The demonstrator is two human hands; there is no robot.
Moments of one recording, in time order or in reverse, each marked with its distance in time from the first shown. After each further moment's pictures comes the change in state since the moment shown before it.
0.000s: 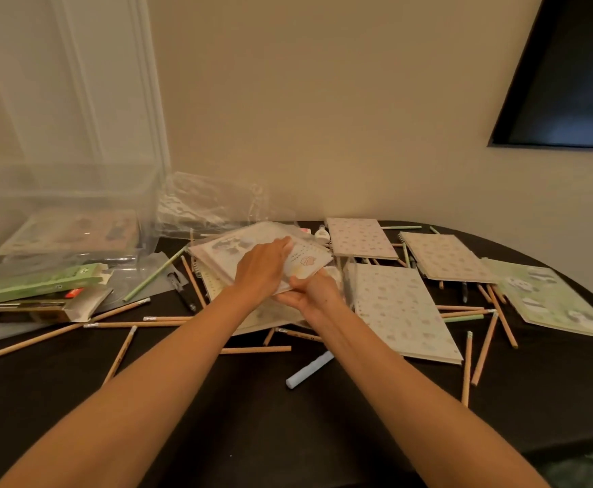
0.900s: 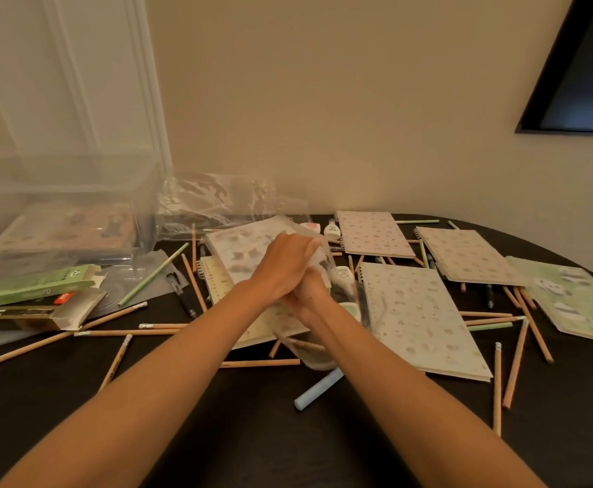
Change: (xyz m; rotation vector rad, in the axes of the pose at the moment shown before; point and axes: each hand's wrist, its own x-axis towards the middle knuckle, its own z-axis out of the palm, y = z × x) left_hand 0.022 0.008 0.006 -0.223 0.044 0.130; right_hand 0.047 0.017 0.027 -0.562 0.117 0.046
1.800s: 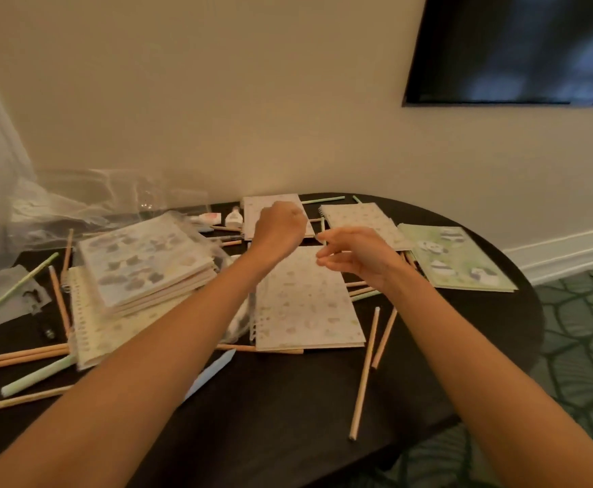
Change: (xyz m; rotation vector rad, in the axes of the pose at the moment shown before) left_hand 0.049 0.134 0.079 -0.192 -0.071 -0.117; right_hand -0.039 -0.032 -0.249 0.053 0.015 -0.143
